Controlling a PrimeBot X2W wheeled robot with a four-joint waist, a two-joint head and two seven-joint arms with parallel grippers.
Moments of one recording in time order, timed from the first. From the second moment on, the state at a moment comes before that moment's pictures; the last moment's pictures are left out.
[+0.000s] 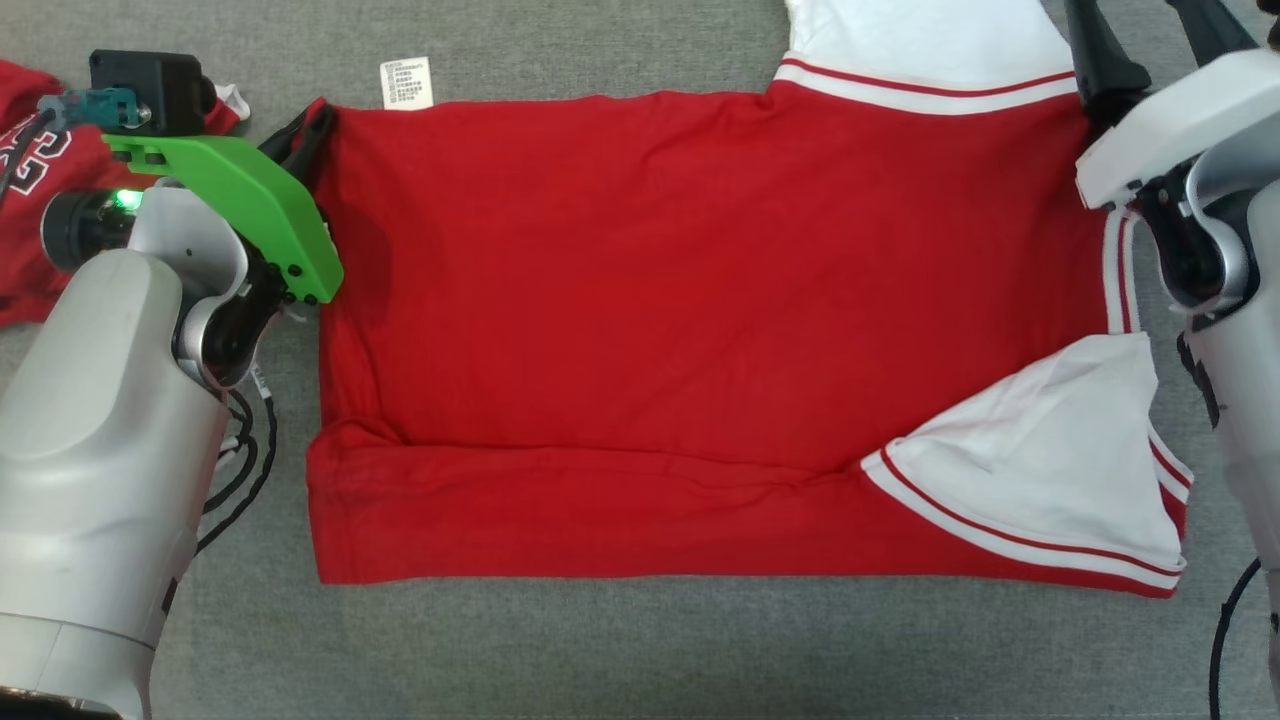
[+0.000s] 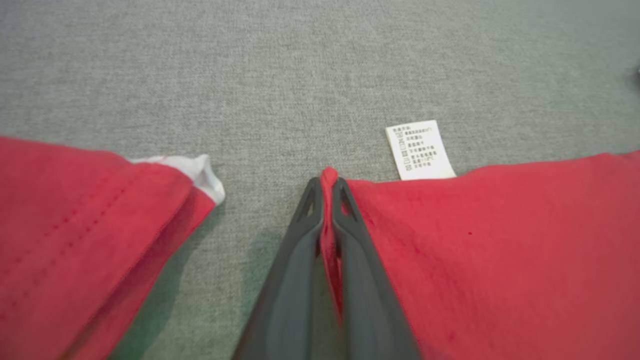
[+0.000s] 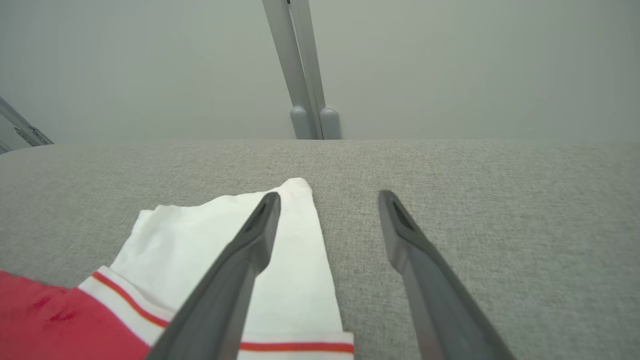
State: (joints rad) left arm -0.92 0.33 -0.48 0.68 -0.75 -0.13 0.22; right arm -0.82 -0.34 0.15 0.44 0.45 0.13 0.03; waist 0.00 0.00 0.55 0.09
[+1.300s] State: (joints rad) left arm -0.99 0.34 -0.69 0.73 -0.90 -0.13 0.07; right arm -1.10 -0.51 0.53 0.74 0.74 0.13 0.04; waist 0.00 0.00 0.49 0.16
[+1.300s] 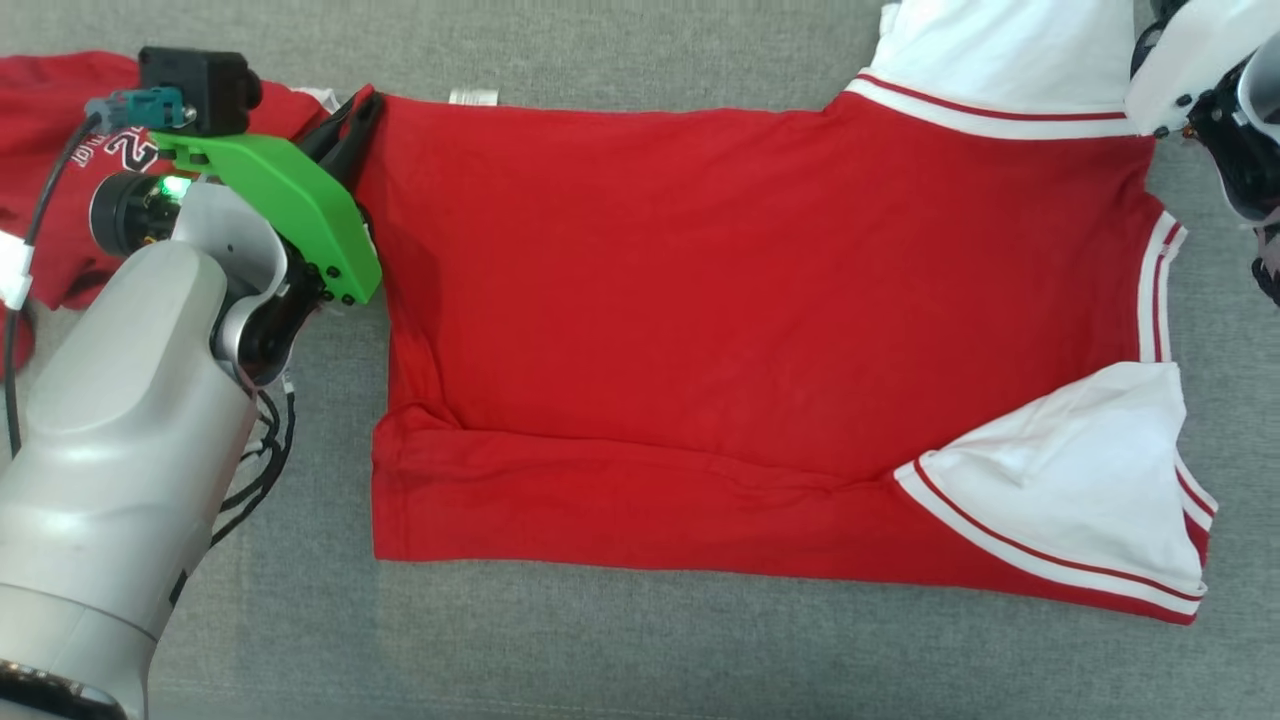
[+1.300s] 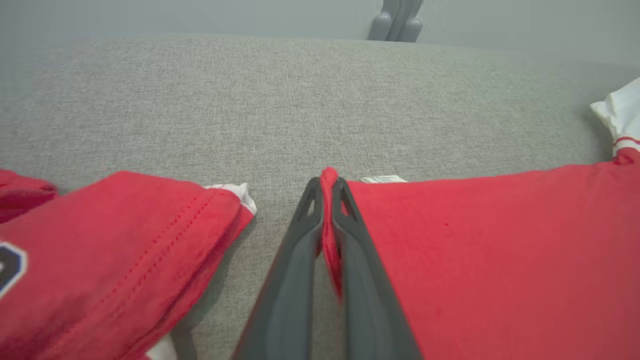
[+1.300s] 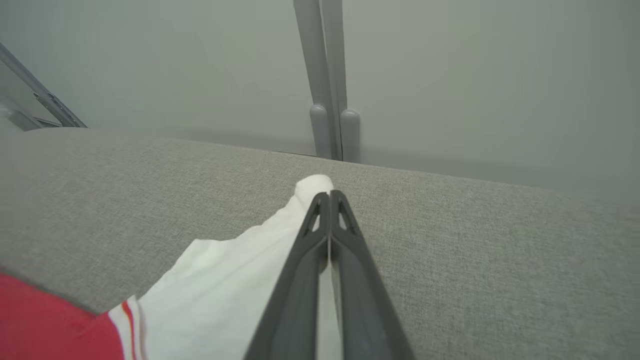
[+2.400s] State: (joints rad) left arm -0.33 0.60 -0.58 0.12 -0.99 0.14 -0.16; right arm -0.13 -0.44 0.25 0.12 0.81 0.13 -0.13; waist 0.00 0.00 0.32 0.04
